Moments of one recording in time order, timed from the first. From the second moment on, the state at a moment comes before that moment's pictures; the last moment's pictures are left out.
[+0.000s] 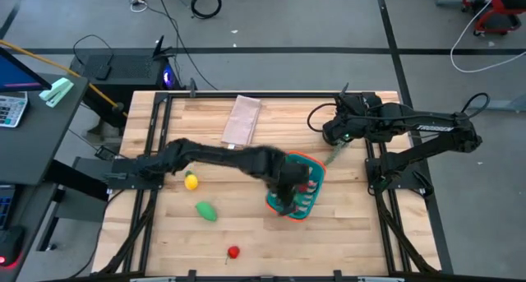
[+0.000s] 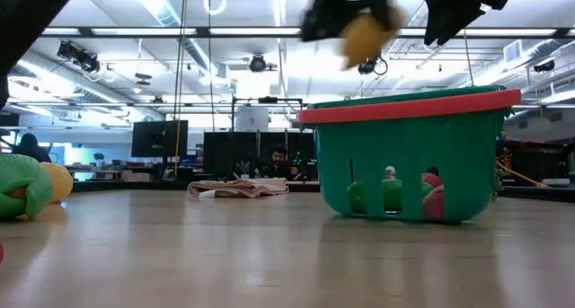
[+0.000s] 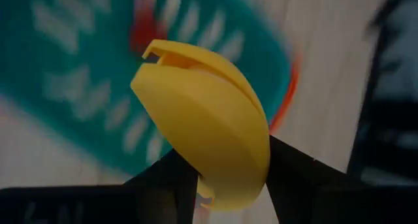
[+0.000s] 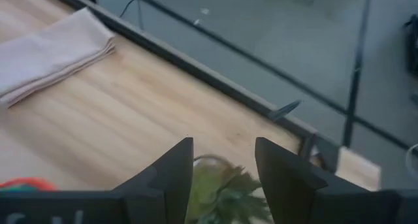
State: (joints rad) left arm -0.18 2.29 2.35 -1.17 0.07 -0.44; right arm -0.02 1.19 1.31 -1.36 0.80 0.85
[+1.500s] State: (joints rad) left arm -0.08 2.33 2.31 -0.90 0.11 -0.64; right arm -0.12 1.18 1.31 -1.37 0.79 0.78
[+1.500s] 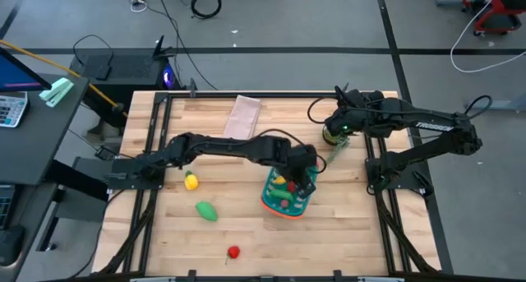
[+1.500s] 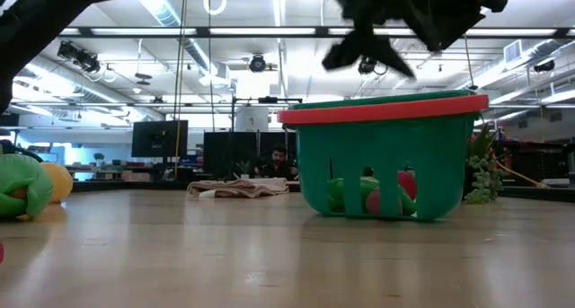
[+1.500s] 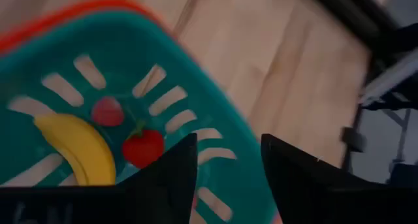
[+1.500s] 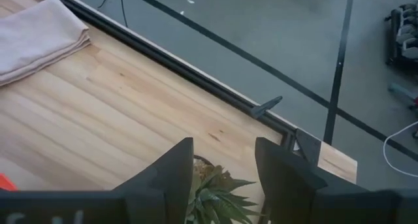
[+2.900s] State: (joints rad) left arm -0.57 1.92 1.39 -1.57 0.05 -0.25; right arm -0.11 1.18 1.31 -1.35 0.70 0.86
